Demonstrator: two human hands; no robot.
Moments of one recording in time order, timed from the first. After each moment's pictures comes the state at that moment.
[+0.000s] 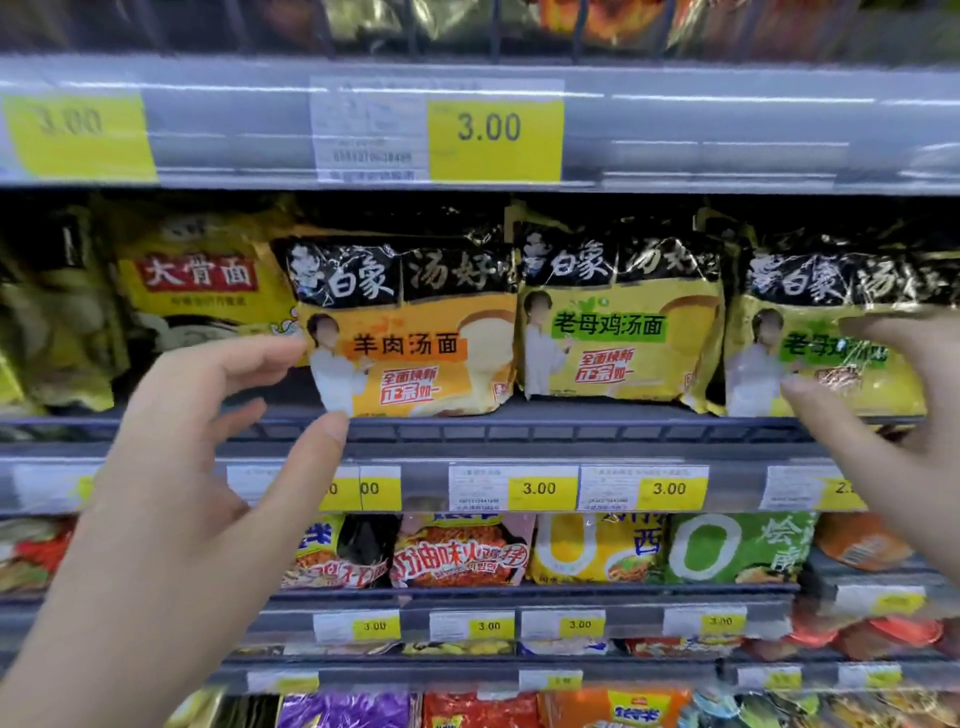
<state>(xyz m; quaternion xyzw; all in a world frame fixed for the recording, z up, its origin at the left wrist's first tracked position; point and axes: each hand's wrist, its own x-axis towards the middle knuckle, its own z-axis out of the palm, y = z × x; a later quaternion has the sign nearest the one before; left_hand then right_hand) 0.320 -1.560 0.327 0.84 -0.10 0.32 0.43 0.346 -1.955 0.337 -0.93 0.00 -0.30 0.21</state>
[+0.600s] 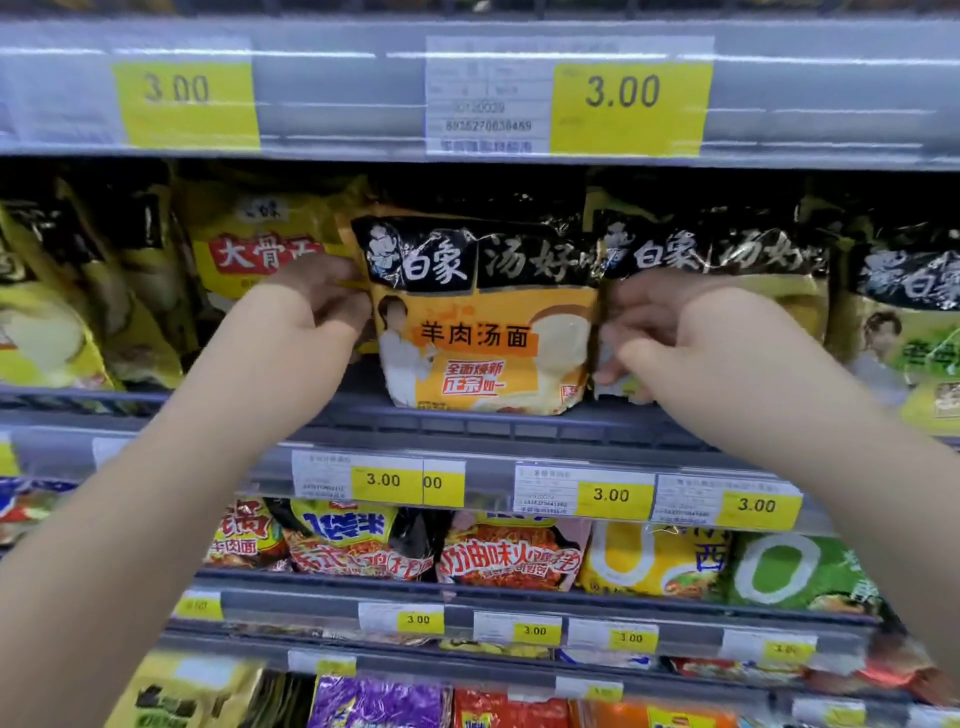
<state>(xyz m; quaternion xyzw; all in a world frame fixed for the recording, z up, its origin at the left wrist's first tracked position) 0.404 -1.525 0.353 0.89 0.06 0.18 0.41 0.416 -1.802 0.366 -0.92 -0.13 -0.08 0.37</state>
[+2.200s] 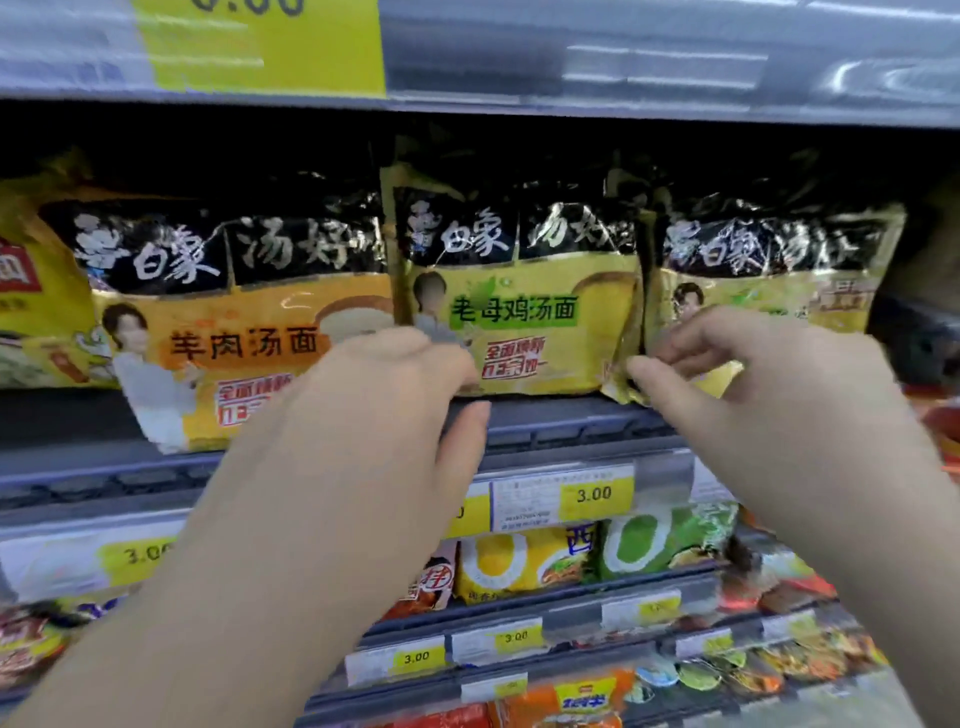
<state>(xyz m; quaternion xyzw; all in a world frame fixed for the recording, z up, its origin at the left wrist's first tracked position) 0.377 -1.671 0.353 0.94 -0.20 0.23 0.14 0.363 -1.895 0.355 -0.94 0.02 -0.28 0.20</state>
